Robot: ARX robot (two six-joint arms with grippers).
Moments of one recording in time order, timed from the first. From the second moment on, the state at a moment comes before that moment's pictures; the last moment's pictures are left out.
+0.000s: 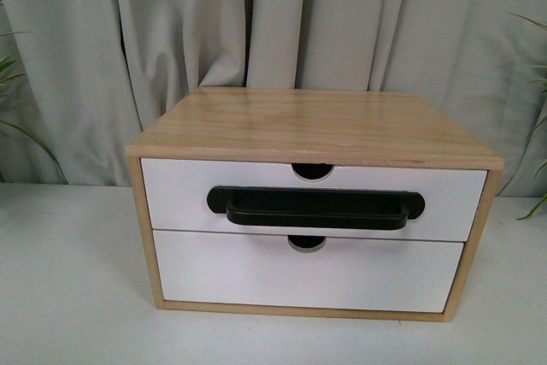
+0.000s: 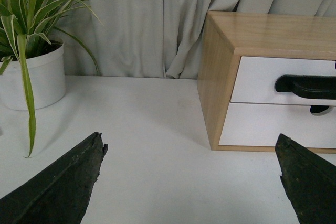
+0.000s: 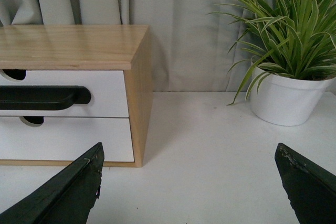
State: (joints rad) left arm 0.00 0.00 0.01 -0.01 0.00 0.00; right arm 0.00 0.00 0.01 0.00 0.00 -0.01
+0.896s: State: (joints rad) left arm 0.00 0.00 0.01 -0.01 0.00 0.00; right arm 0.00 0.00 0.01 0.00 0.00 -0.01
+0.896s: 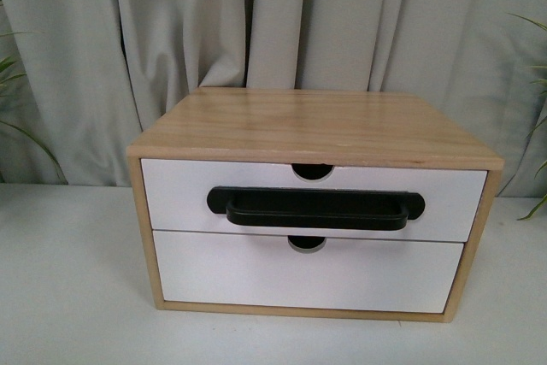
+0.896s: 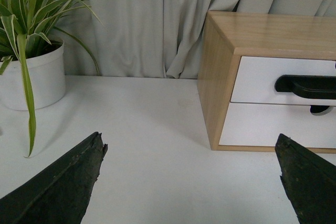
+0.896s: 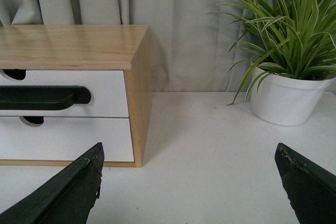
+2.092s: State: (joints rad) left arm -0.13 0.52 0.03 0.43 0.25 0.35; right arm -0.04 0.47 0.18 -0.10 -0.53 -0.35
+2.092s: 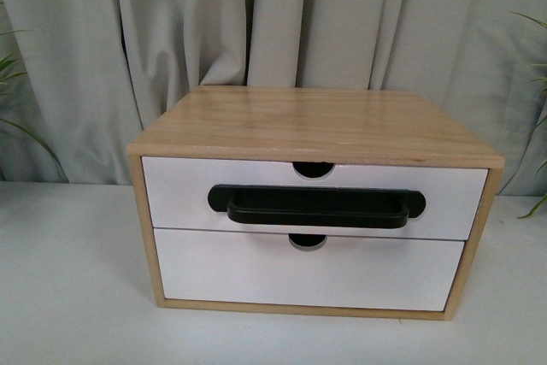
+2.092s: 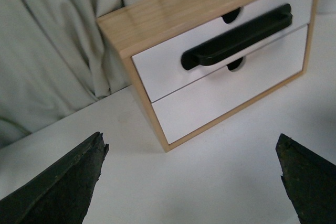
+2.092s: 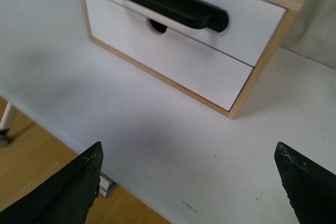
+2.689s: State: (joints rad) left arm -0.20 1.23 0.67 -0.09 0.53 1.25; right arm 0.12 1.10 0.63 -0.26 -0.49 -1.00
